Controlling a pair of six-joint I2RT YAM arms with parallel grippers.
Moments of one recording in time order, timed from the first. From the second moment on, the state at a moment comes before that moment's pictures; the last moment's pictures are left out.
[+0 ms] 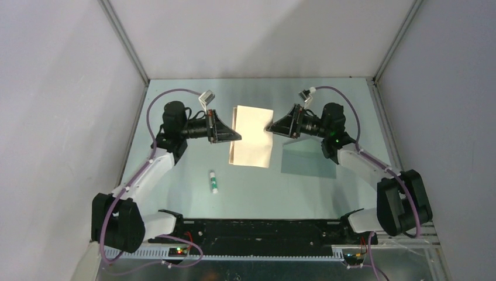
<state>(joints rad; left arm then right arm) -0.25 1.21 0.84 0.17 1.14 -0.88 0.35 1.36 0.79 0.50 -0.88 0.99</state>
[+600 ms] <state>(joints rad) -0.25 1.21 0.85 0.17 1.17 -0.88 0.44 1.41 0.86 0.66 -0.89 1.04</state>
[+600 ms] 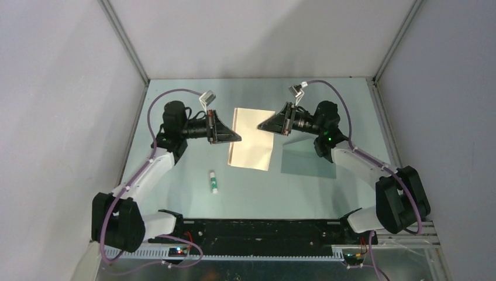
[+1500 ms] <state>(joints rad) -0.16 1.01 0.90 -0.26 0.52 -0.77 0.69 1.62 0.85 0.49 -0.11 1.01</state>
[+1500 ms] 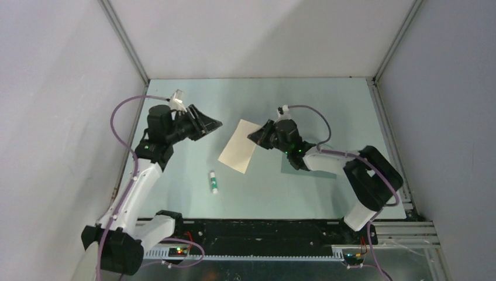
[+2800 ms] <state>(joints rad) -0.43 1.70 0.74 0.01 0.49 -0.96 0.76 1.77 0.78 0.18 0.34 1.30</state>
